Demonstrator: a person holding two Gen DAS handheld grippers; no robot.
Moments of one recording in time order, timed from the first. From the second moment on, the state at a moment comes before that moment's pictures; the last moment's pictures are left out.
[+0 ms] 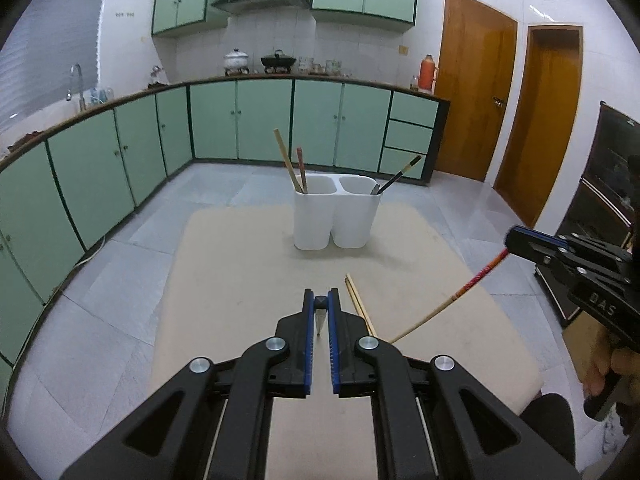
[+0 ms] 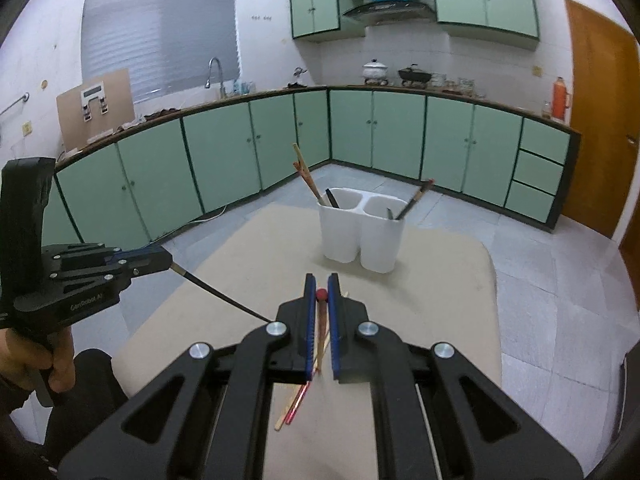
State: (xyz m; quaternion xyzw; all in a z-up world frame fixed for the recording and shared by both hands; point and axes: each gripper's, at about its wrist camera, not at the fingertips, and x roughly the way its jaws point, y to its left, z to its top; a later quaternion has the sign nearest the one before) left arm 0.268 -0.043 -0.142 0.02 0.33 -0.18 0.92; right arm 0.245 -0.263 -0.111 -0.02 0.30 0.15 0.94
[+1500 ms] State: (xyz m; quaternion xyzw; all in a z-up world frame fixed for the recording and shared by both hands) left arm 0.373 -0.064 -0.047 0.04 0.35 -0.24 0.91; right arm 0.343 -0.261 -0.015 -0.05 0.33 0.17 0.93
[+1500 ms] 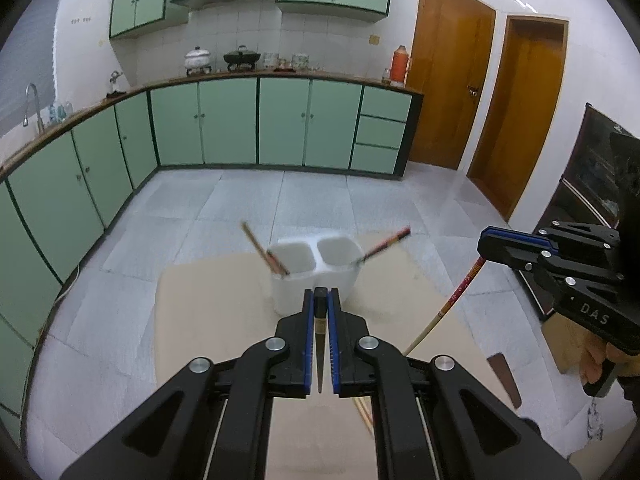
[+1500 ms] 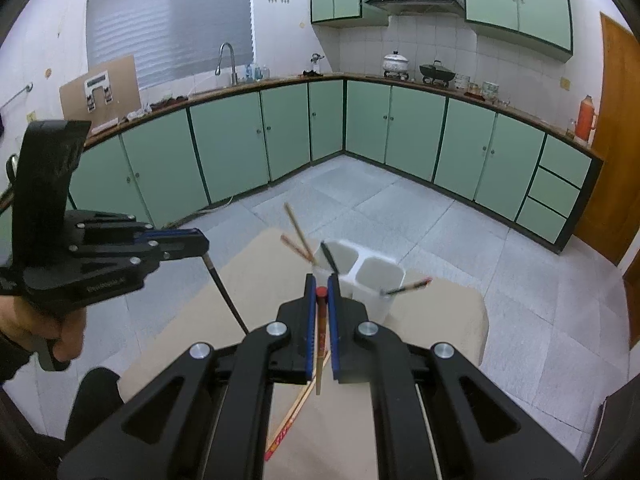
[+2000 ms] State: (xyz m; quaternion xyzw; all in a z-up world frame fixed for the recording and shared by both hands) left arm 0.453 -0.102 0.028 0.04 0.29 -0.21 0.93; right arm 0.429 -0.277 0.053 -0.02 0.30 0.14 0.94
